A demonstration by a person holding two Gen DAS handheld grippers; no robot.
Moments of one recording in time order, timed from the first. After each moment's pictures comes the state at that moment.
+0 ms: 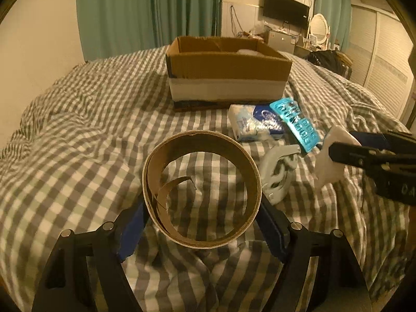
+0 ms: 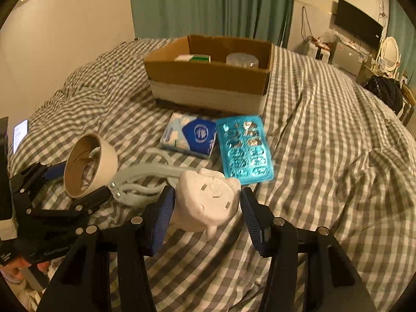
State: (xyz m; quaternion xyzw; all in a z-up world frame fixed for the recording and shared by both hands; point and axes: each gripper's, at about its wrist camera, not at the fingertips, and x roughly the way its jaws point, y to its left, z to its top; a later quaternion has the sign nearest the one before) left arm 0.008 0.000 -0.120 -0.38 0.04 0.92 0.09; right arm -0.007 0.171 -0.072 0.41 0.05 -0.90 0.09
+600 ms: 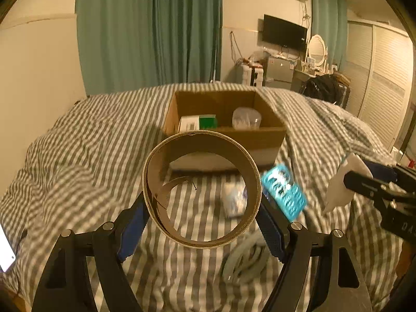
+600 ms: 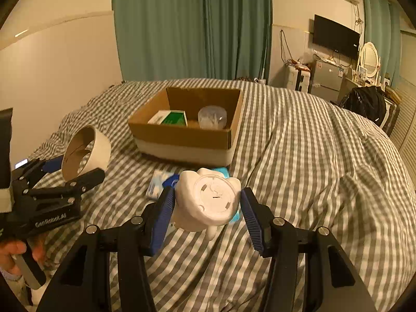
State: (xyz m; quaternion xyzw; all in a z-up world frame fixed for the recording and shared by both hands) left arm -0.036 0.017 -0.041 -0.32 0.02 0.94 0.09; right arm -0.005 0.208 -0.008 0.33 0.01 -0.94 0.06
